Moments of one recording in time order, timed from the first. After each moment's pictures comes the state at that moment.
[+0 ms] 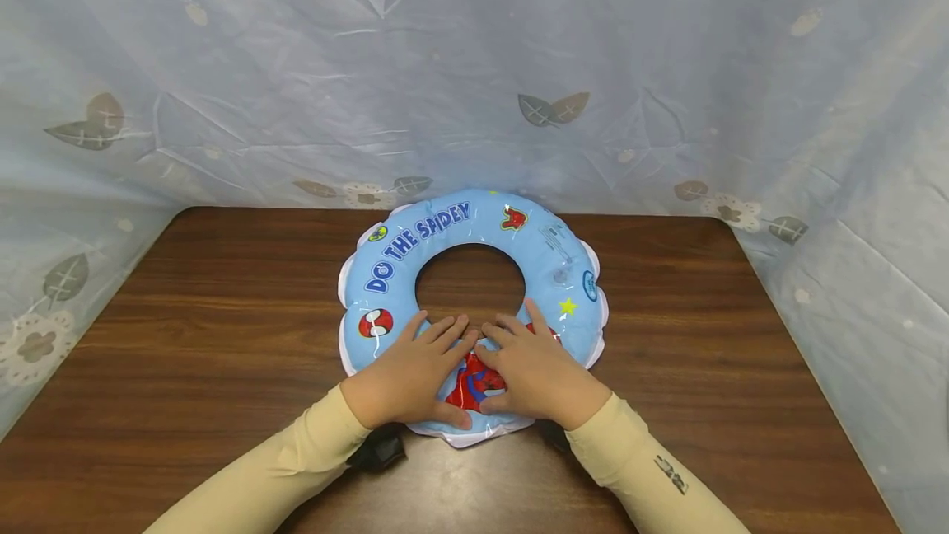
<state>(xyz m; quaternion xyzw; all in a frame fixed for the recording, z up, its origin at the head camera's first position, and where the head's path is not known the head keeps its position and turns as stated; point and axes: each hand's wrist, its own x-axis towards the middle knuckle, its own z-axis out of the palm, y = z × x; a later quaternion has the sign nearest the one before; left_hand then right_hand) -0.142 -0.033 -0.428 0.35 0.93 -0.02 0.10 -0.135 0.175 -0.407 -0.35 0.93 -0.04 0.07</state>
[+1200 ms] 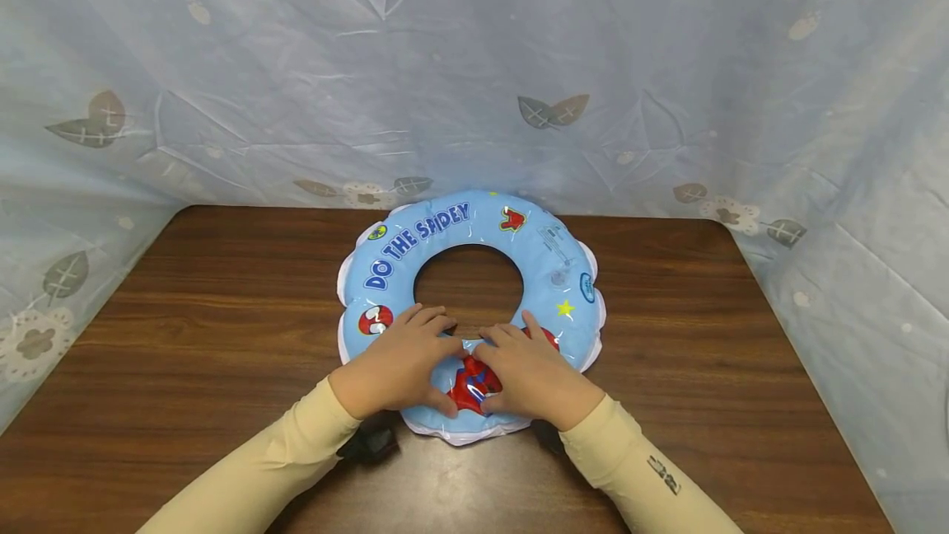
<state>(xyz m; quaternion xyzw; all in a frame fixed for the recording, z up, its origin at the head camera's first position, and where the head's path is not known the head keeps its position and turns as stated) -0.150 -0.043 -0.414 0.36 0.93 0.07 0.07 -0.137 0.171 -0.416 -0.31 0.94 -0.10 0.11</state>
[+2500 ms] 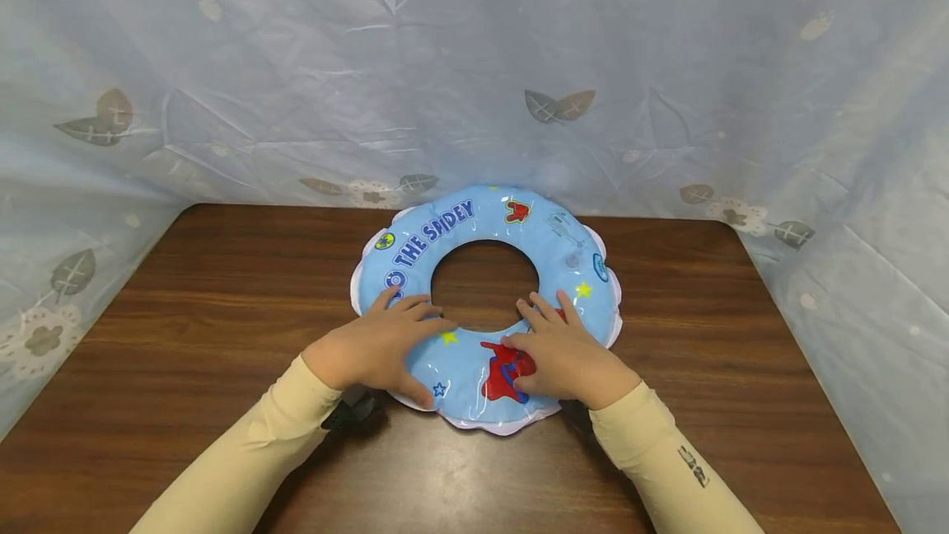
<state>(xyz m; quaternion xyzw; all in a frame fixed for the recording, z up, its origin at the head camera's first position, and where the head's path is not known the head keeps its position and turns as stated) -0.169 -0.074 -0.397 0.33 0.93 0.06 0.16 -0.153 0.201 -0.403 -0.27 0.95 -0.07 0.13</state>
